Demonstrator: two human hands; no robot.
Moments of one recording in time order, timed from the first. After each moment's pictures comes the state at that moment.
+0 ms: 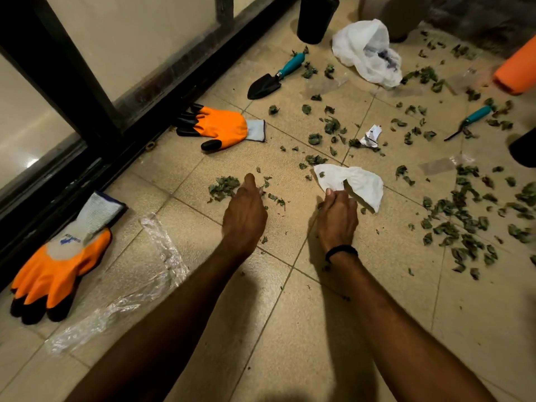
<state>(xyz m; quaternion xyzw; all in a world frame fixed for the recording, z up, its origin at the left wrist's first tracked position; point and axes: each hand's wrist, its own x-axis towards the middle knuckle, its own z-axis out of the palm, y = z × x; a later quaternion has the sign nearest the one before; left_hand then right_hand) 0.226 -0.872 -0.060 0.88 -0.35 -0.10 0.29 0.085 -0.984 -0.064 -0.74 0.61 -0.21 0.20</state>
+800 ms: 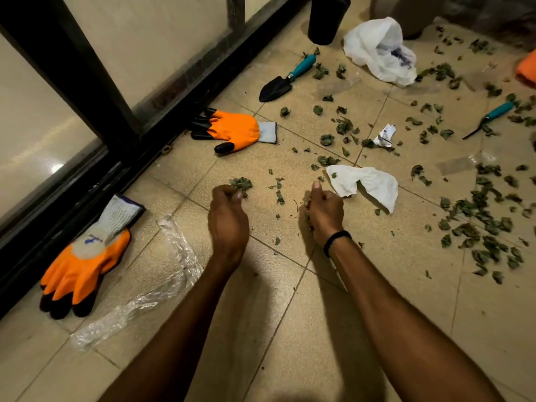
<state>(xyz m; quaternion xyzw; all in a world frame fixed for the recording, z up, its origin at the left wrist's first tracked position) 0.244 -0.826 -0.064 0.84 -0.20 -0.08 0.49 0.133 -0.975 -0.067 -0.57 0.60 -0.24 0.50</state>
